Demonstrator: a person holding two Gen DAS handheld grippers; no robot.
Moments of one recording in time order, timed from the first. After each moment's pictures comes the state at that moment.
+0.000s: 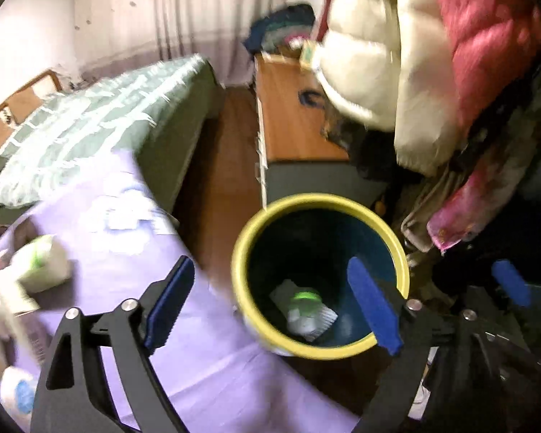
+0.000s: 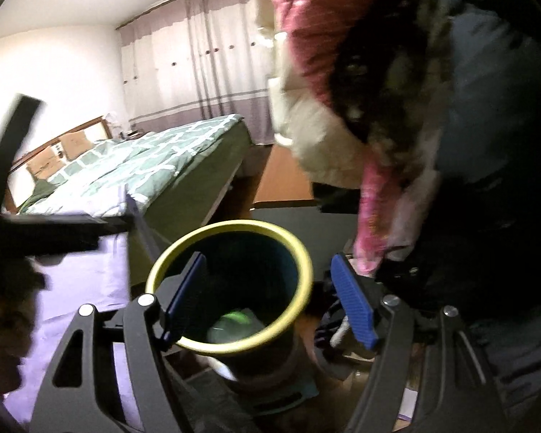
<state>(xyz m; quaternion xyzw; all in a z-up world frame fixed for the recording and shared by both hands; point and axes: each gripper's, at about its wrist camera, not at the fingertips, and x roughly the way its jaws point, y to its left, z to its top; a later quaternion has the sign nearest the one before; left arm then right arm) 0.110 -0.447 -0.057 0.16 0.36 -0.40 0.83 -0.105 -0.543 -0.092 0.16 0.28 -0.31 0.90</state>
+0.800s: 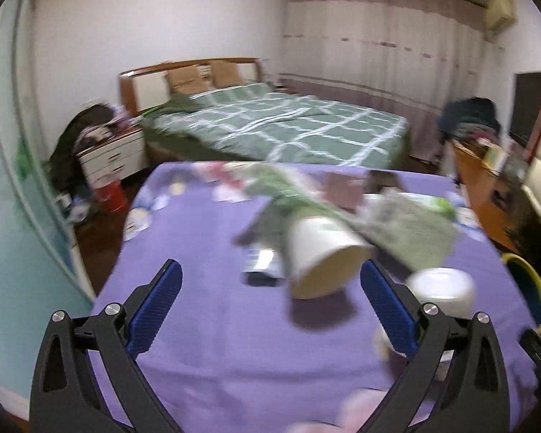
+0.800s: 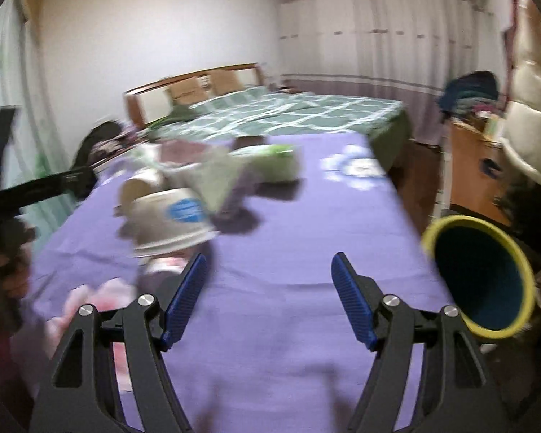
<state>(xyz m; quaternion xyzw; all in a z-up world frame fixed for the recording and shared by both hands) 0.190 -0.013 -0.070 0.01 0.31 -0.07 0.95 0.019 -0.302 -0.095 0.09 0.33 0.00 0.94</state>
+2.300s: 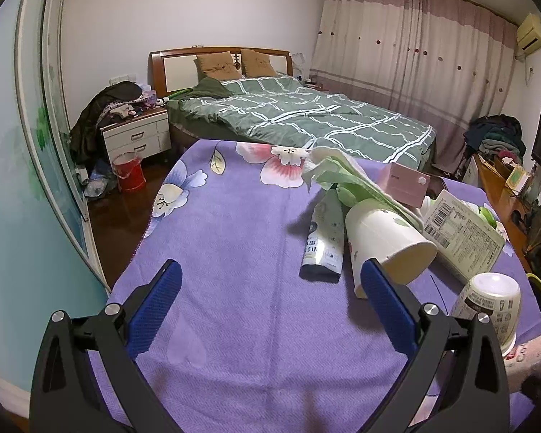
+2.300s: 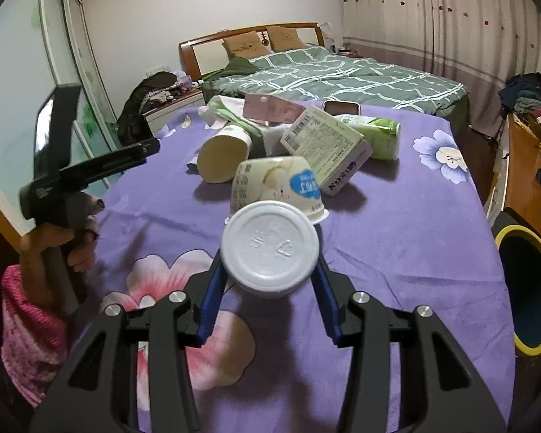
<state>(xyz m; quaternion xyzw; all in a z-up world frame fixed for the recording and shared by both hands) 0.202 0.015 -0.093 -0.03 0.32 -0.03 0.95 0.047 -0.242 -0.082 0.07 0.41 0.10 0.91</state>
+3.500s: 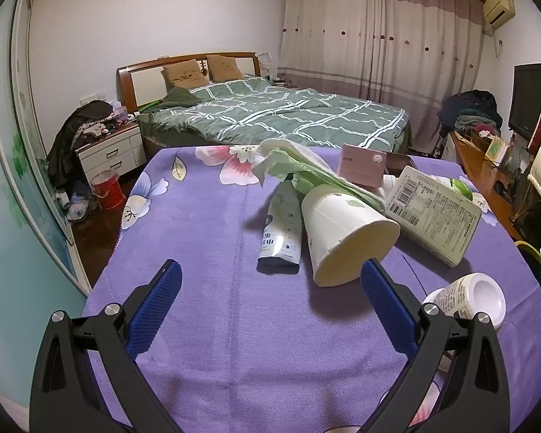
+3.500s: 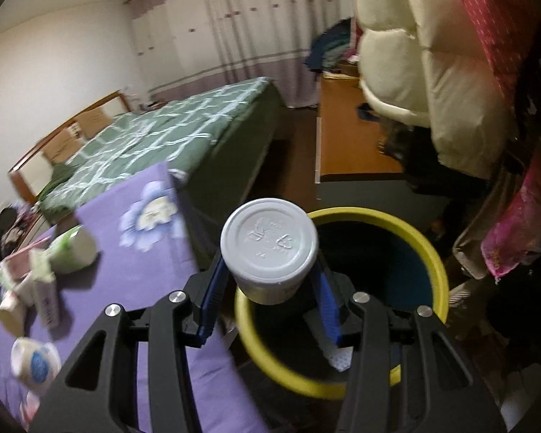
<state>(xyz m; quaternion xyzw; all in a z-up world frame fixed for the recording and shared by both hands) 0.193 -0.015 -0.097 0.02 0.32 -0.08 0.94 0.035 -0.517 -0.109 0.22 0.34 -0.27 0.88</state>
